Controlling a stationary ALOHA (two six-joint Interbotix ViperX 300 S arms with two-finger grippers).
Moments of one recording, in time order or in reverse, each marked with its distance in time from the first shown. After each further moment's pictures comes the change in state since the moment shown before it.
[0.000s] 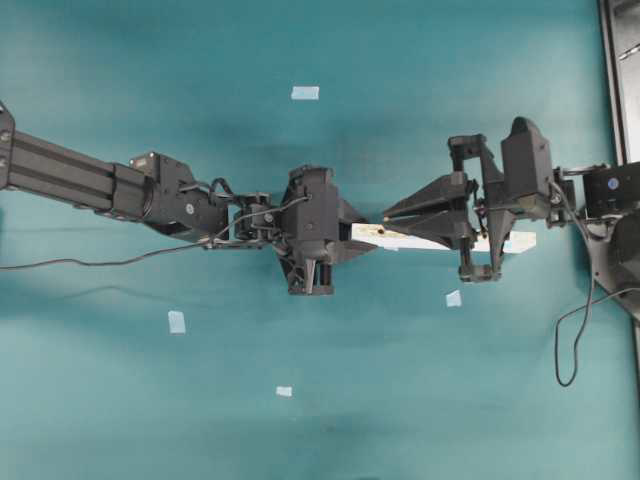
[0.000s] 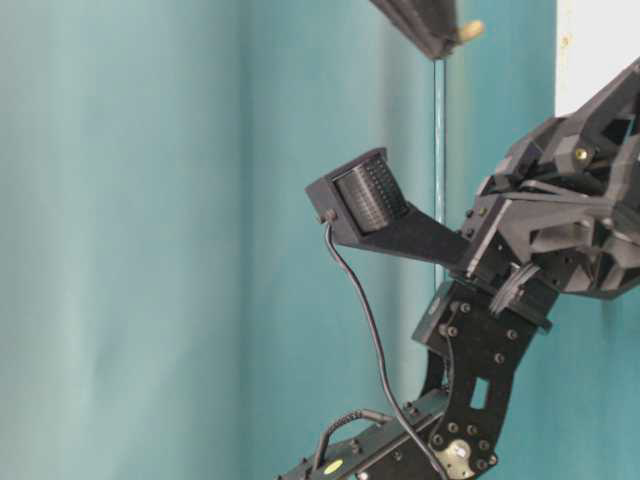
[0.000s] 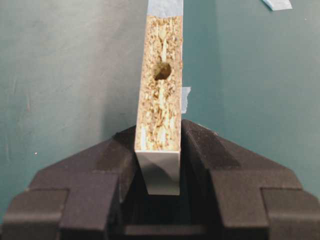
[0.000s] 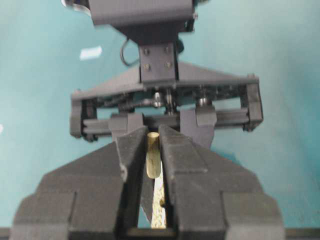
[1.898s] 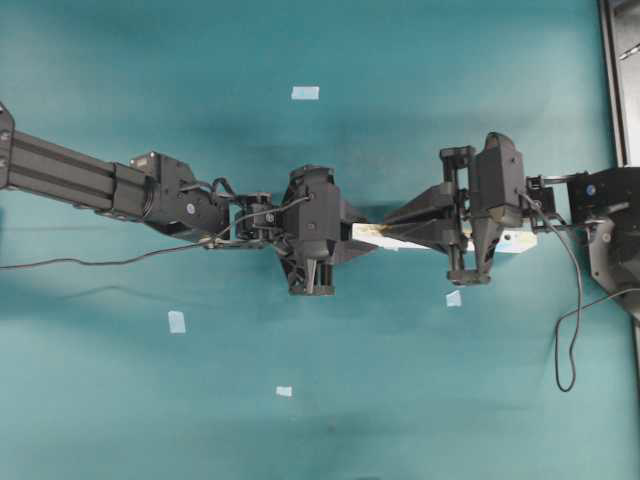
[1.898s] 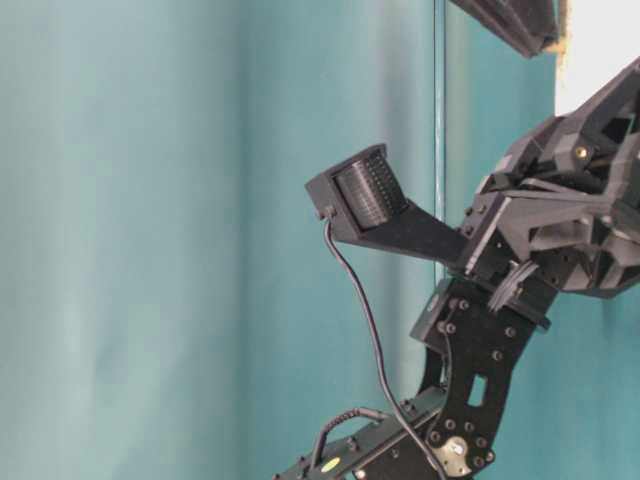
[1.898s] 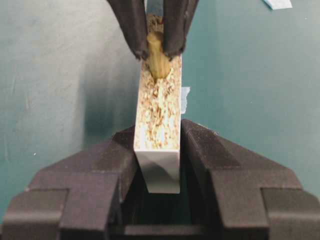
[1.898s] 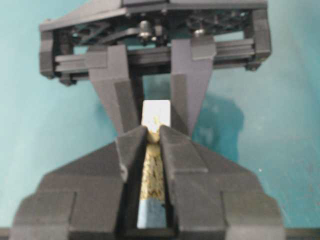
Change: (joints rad) left arm -0.002 0.000 -0.006 0.000 0.017 0.000; right arm -0.002 0.140 0.008 0.026 -0.029 -0.031
